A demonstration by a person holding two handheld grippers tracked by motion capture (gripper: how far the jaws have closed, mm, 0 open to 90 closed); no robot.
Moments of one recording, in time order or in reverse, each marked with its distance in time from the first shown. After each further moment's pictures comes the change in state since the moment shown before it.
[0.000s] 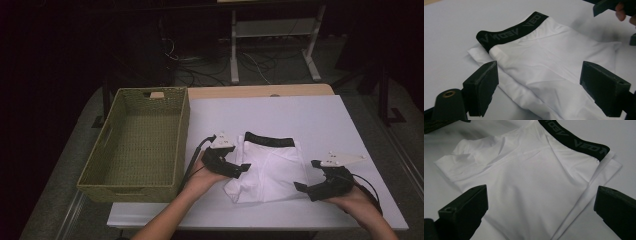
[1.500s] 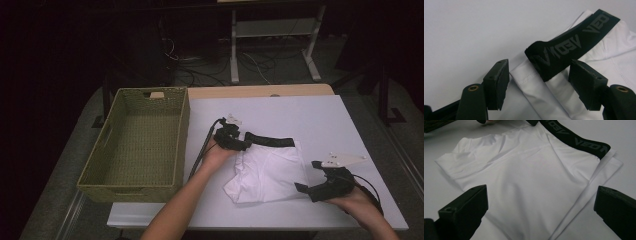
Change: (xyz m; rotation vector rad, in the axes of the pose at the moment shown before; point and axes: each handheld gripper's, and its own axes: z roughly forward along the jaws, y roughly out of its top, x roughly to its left) left arm 0.065 0.018 0.079 0.107 0.096 -0.096; right arm -0.001 -0.003 -0.001 0.001 0.007 -0.002
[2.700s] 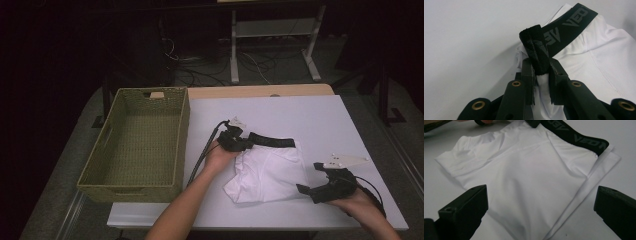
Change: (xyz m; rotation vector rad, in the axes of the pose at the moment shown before) left arm -0.007 0.000 0.005 0.014 -0.114 0.034; right arm 0.001 -0.004 -0.004 0.015 -0.007 0.023
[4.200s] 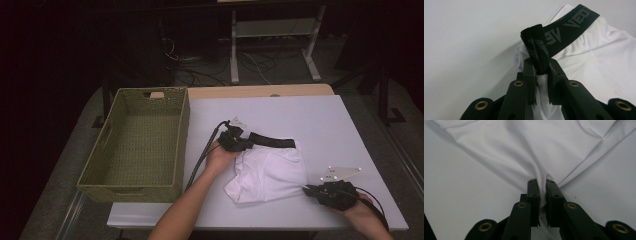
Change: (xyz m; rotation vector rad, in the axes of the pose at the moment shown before) left arm -0.002 0.000 0.000 -0.005 0.006 -0.017; right arm 0.006 -0.027 0.004 0.157 -0.014 -0.075
